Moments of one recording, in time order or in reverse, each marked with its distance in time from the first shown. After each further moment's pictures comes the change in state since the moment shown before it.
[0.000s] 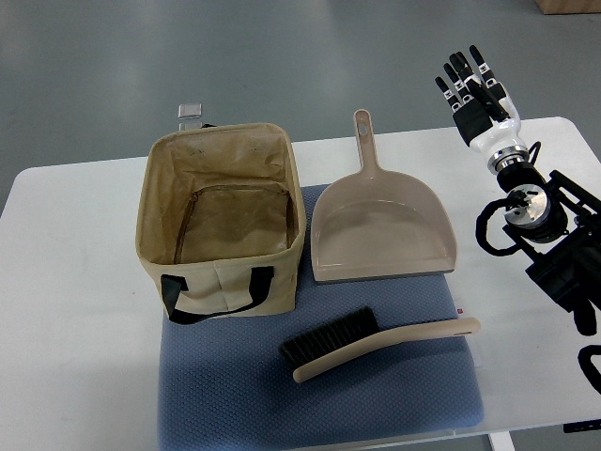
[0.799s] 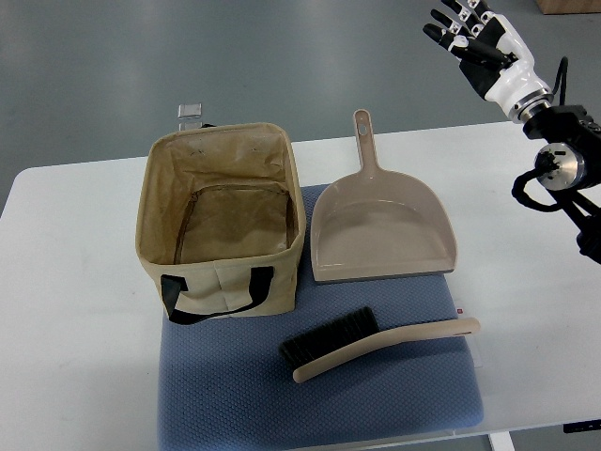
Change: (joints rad) left arm 0.002 0.000 0.009 -0.006 0.000 0.000 0.009; right arm 0.133 -0.244 -0.185 0.240 -0.415 -0.045 -0.050
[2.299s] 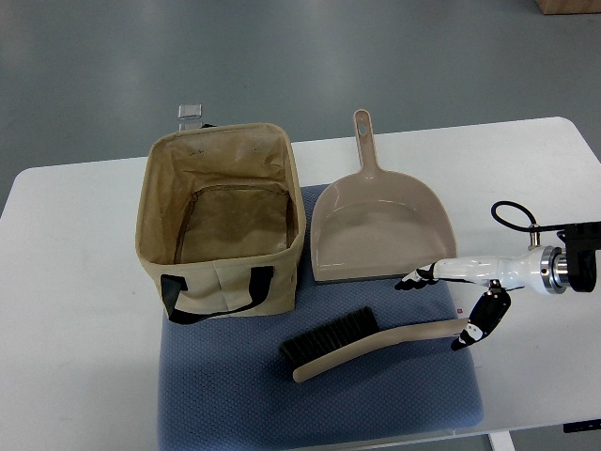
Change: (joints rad) left arm 0.006 0.000 0.001 -0.005 0.003 -0.002 0.002; right arm 0.266 -0.508 -1.045 0.758 -0.676 -0.083 -0.181
